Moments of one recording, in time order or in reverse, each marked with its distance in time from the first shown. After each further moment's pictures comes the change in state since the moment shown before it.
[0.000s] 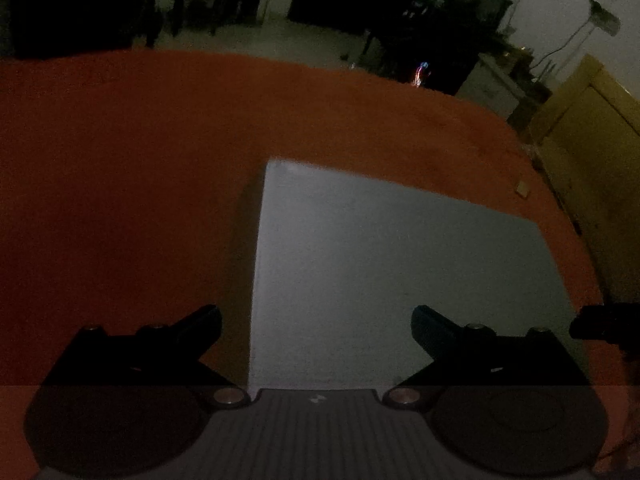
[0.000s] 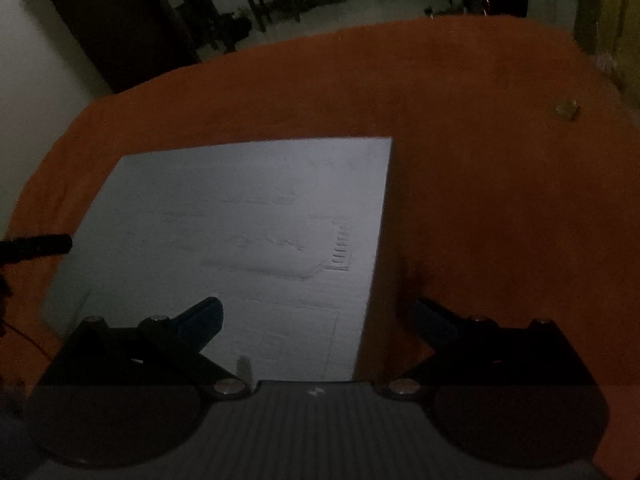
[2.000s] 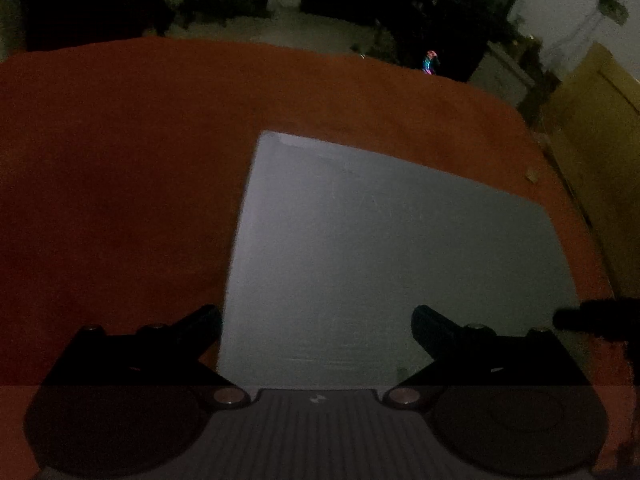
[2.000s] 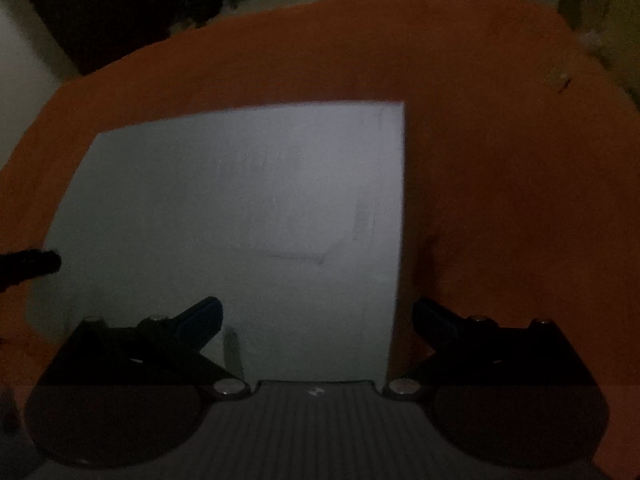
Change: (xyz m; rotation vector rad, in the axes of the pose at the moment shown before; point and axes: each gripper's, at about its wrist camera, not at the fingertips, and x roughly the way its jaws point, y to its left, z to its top) left arm -0.010 -0.023 -0.015 0.001 0.028 0.030; right arm 0.007 0.044 0.012 0.036 0.025 -0.126
